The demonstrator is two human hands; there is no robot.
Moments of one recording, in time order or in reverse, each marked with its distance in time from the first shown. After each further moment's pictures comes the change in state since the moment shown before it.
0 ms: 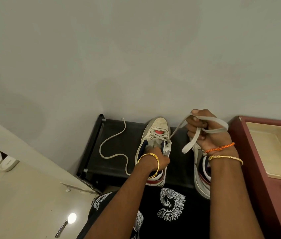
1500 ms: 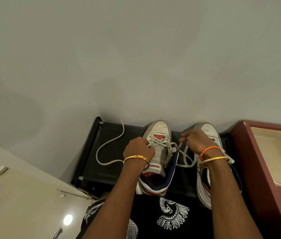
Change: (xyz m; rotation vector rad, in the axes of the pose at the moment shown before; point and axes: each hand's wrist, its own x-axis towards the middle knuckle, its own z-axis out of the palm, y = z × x) left_hand 0.014 -0.016 -0.040 0.051 0.335 0.016; right_hand 0.045 0.036 -0.032 -1.315 0.489 0.265
